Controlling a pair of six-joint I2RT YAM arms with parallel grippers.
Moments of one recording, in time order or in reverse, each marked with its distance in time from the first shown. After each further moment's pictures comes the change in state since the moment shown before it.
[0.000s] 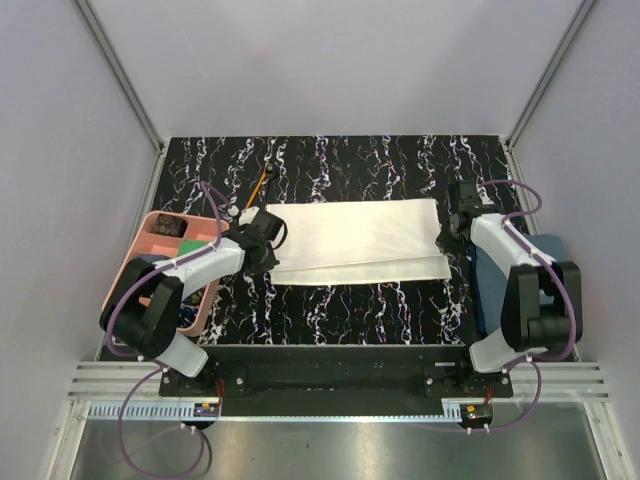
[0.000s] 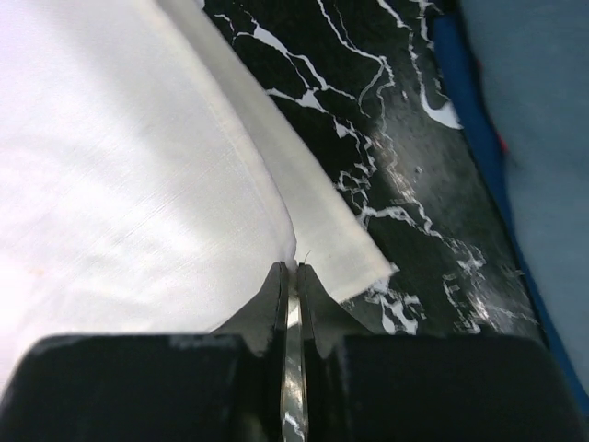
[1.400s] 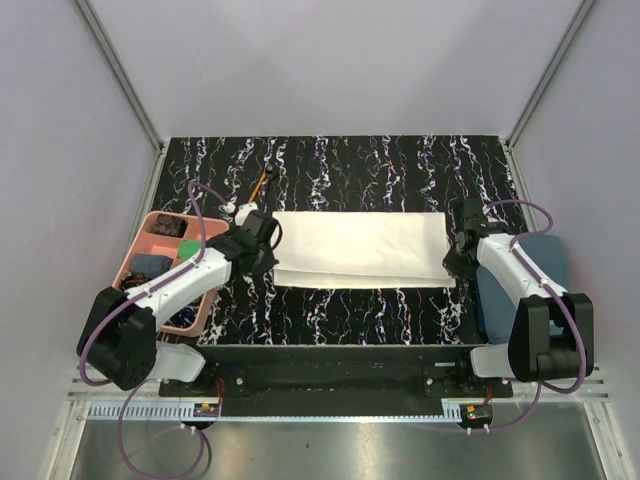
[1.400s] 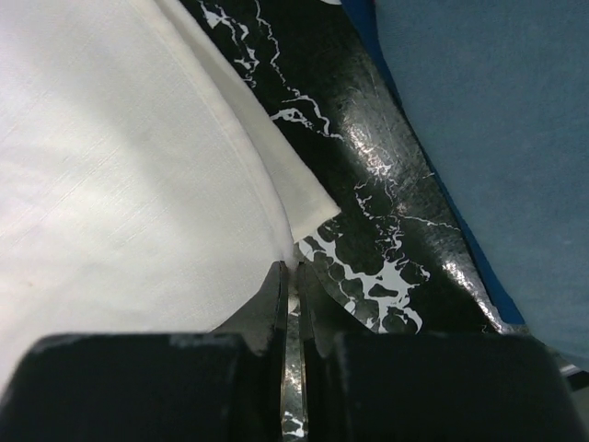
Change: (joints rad) left arm -0.040 -0.203 -0.008 -0.049 0.029 0.014; right arm 0.000 -0.234 -0.133 -0.160 0.050 0.032
